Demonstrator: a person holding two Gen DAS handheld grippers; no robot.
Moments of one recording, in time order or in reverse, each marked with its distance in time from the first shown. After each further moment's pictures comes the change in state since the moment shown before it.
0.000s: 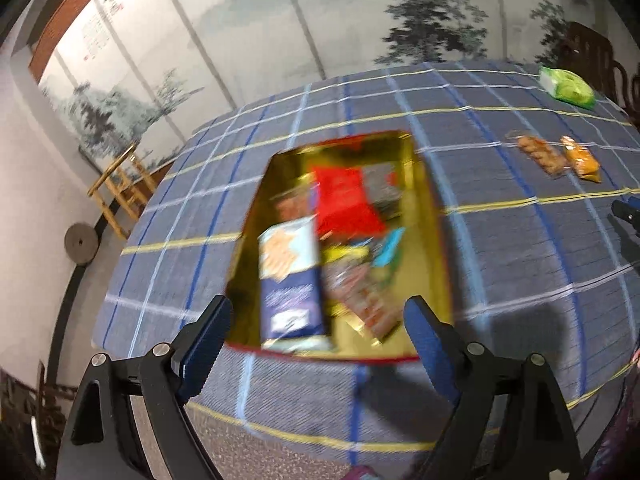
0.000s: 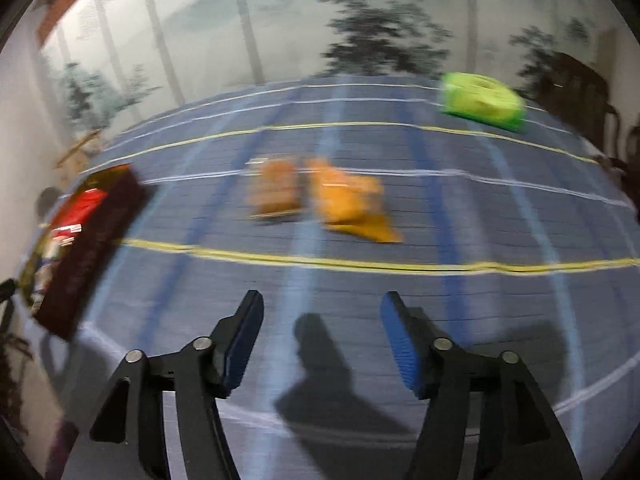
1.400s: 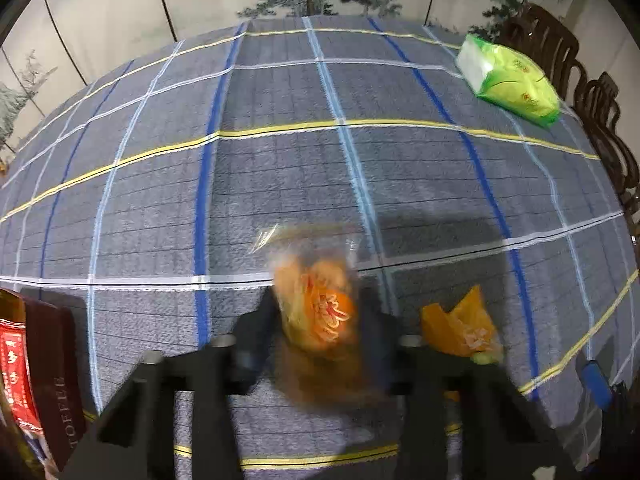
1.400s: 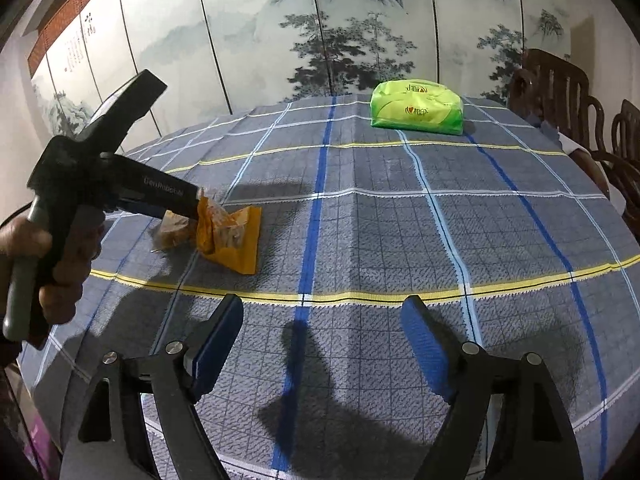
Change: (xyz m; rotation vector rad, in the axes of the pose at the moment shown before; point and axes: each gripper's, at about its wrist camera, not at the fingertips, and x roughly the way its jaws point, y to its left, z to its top) left arm 0.138 -0.257 0.181 0.003 0.230 -0.375; right arm 0.002 -0.087 0.005 0.041 -0.094 0.020
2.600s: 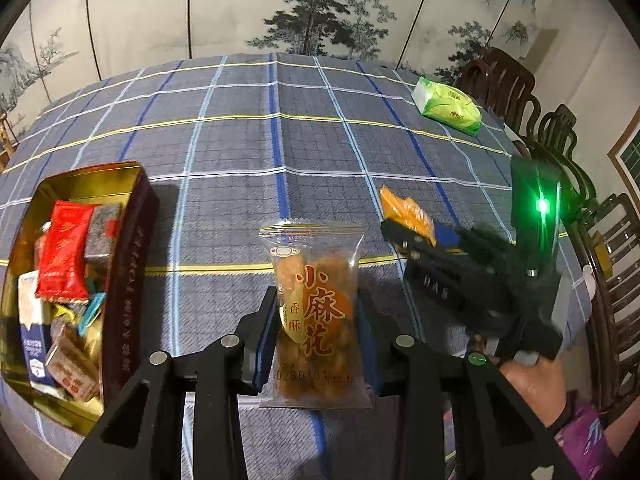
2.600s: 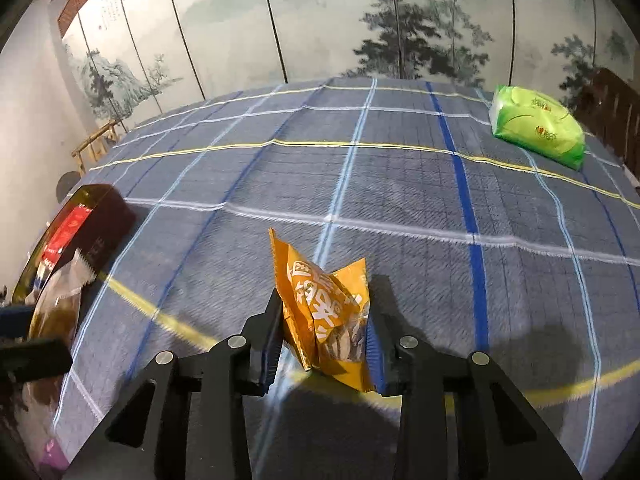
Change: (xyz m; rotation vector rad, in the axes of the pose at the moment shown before) left arm -0.131 0.069 -0.133 -0.053 -0.146 -0.157; right arm 0.068 0.098 0.041 -0.118 0.105 0.128
